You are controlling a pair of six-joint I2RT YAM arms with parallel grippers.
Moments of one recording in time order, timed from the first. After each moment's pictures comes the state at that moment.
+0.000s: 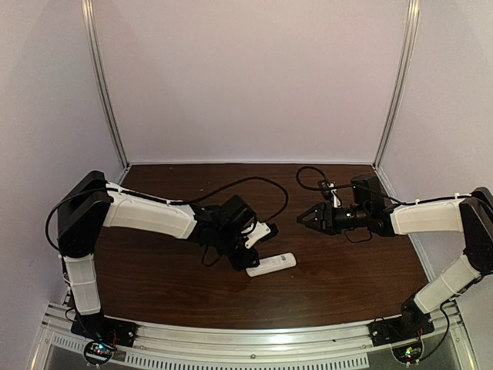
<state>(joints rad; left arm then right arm) -1.01 1.95 1.25 -0.31 0.17 0.04 0.43 1.47 0.68 0.22 -0.69 0.61</state>
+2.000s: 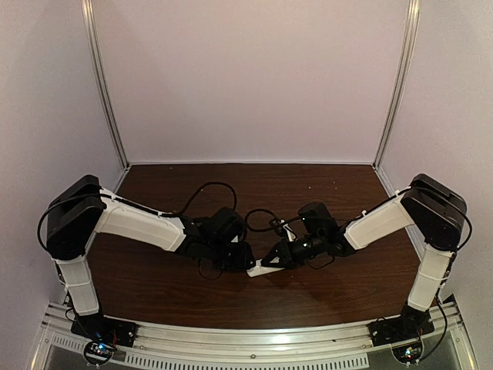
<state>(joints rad) -1.03 1.87 1.05 -0.11 0.03 -0.91 0.76 1.83 0.78 0.33 -0.66 0.71</state>
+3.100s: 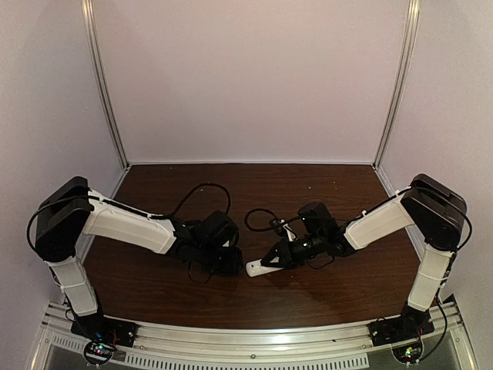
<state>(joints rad) -1.03 1.81 0.99 -0.19 -0.02 -0.86 0.76 1.83 0.78 0.33 -0.66 0.71</state>
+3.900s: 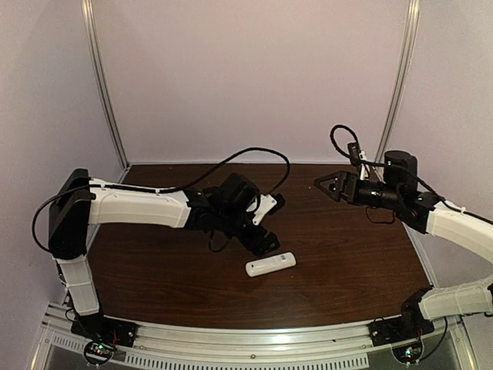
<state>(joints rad) -1.01 1.84 1.31 -0.24 0.08 -0.09 0.44 1.14 0.78 0.05 -0.48 0.53</state>
